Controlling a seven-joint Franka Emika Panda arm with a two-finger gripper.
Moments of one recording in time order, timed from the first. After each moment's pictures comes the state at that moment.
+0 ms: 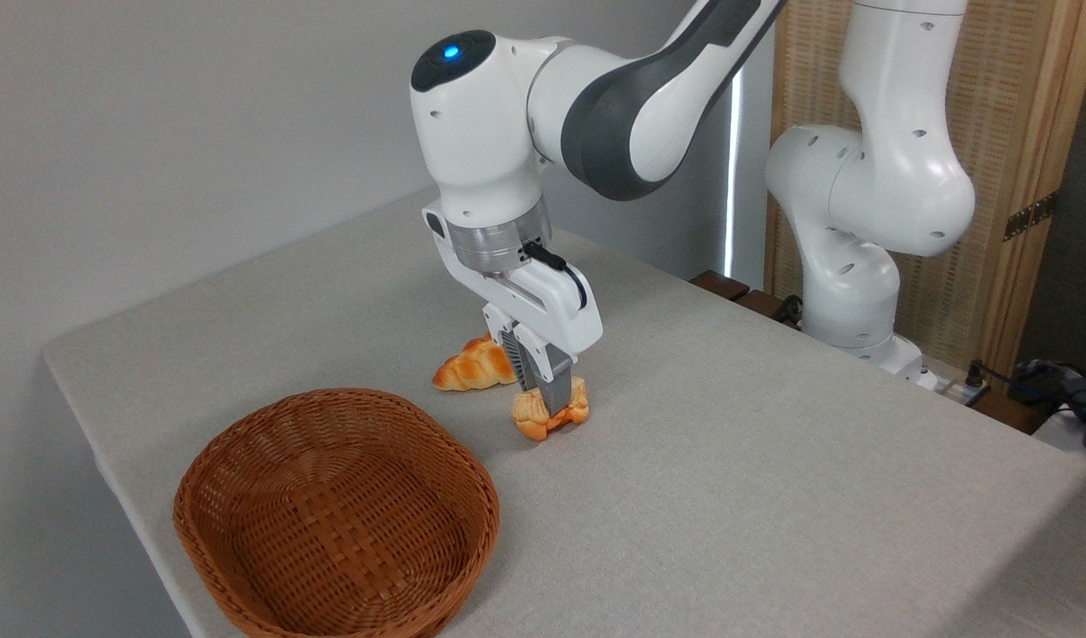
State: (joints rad) arm -0.11 -0.21 -0.01 -2.29 -0.08 1.96 0.70
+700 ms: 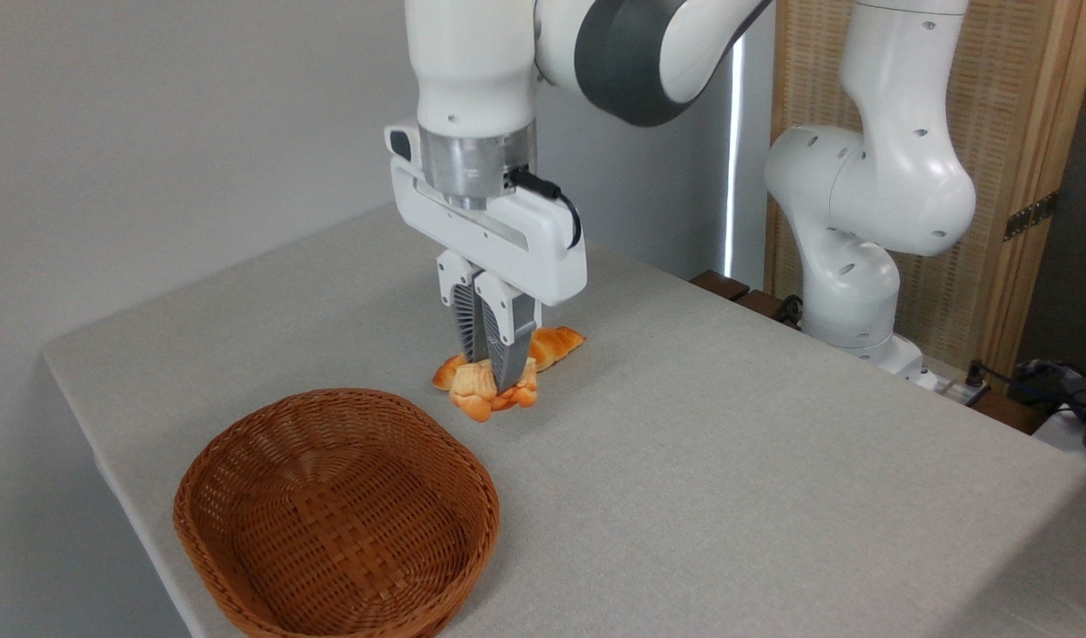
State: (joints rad) arm -0.09 -0.22 0.06 -2.11 -0.10 1.97 0.70
